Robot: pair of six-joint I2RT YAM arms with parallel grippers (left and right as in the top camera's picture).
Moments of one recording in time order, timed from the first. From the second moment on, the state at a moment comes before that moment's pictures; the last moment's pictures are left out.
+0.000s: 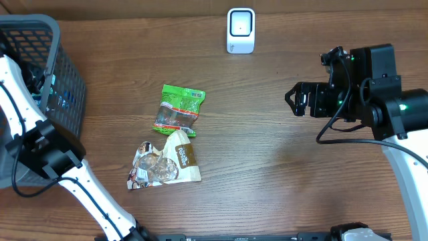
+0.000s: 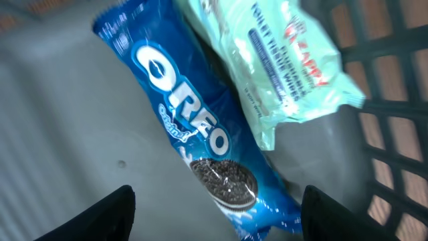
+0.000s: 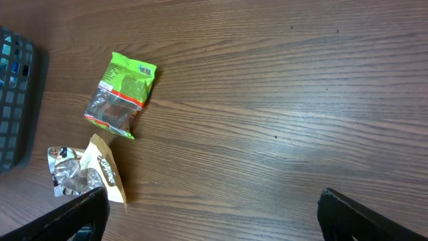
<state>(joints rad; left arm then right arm) 0.61 2.51 2.61 -1.41 -0.14 -0.59 0.16 1.34 1.46 -1.12 -0.33 0.20</state>
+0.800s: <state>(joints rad) 0.61 2.63 2.63 -1.44 0.01 -0.57 0.16 1.34 1.46 -1.12 -0.33 0.21</state>
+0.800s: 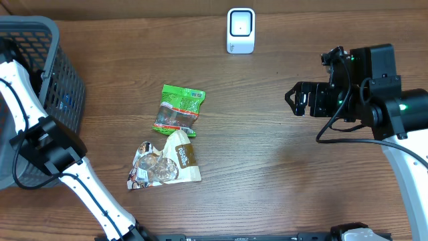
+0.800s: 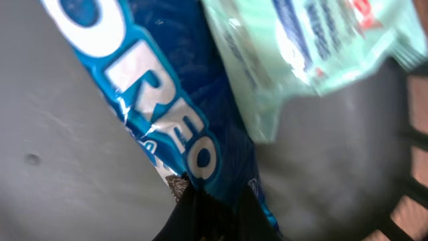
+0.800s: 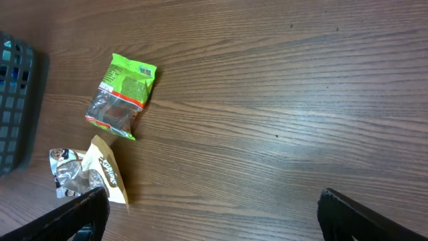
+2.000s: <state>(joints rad) 0.69 2.32 2.68 -1.53 -0.07 -0.63 0.16 1.34 1.46 -1.12 -0.33 0.22</state>
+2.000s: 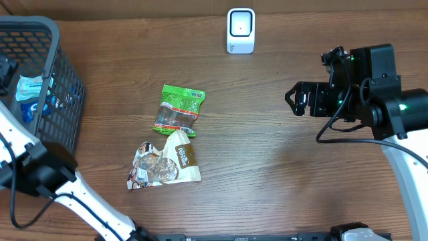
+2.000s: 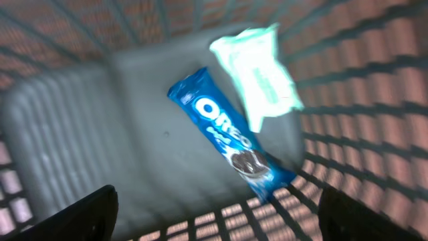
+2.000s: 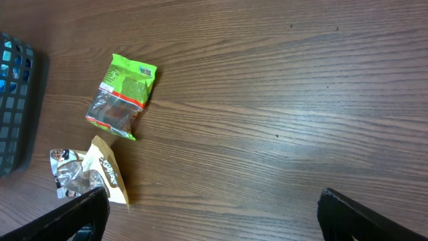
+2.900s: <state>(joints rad) 0.69 2.65 2.67 -1.48 -0.03 -0.90 0.16 1.34 1.46 -1.13 -0.33 0.22</state>
